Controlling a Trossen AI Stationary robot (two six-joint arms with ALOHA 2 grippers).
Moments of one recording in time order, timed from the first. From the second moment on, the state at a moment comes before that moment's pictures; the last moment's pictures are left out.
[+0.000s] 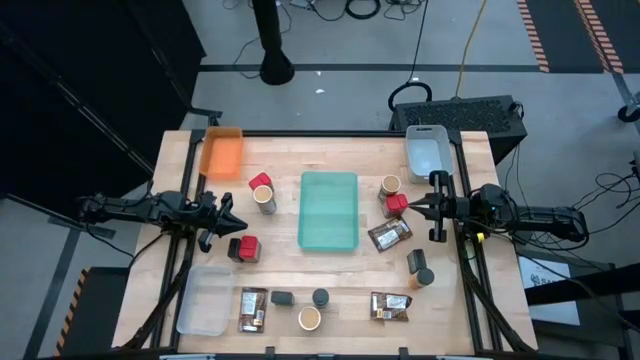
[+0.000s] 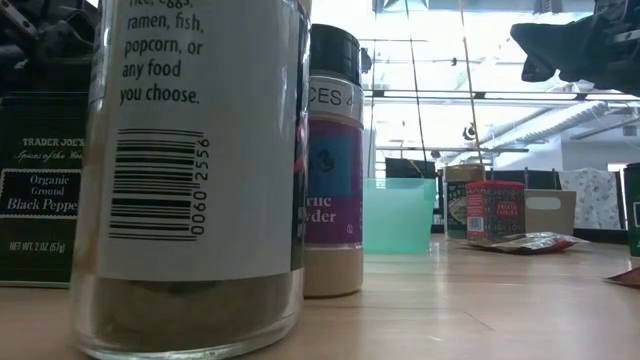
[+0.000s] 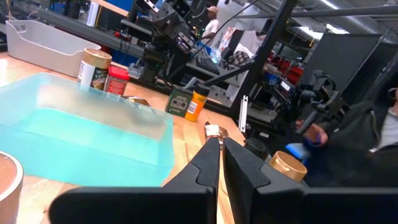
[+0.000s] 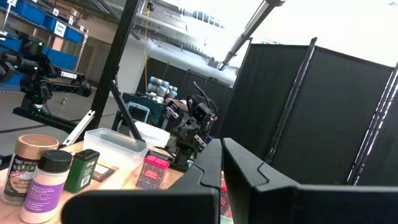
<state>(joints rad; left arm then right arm) -0.11 0.00 0.02 0.01 0.10 -0.41 -0.10 0.10 0.01 0.41 -0.18 -0.30</state>
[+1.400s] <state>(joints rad) -0.14 0.26 0.02 0.49 -0.38 -0.49 -0.10 0.35 0.27 0.34 0.12 0.05</state>
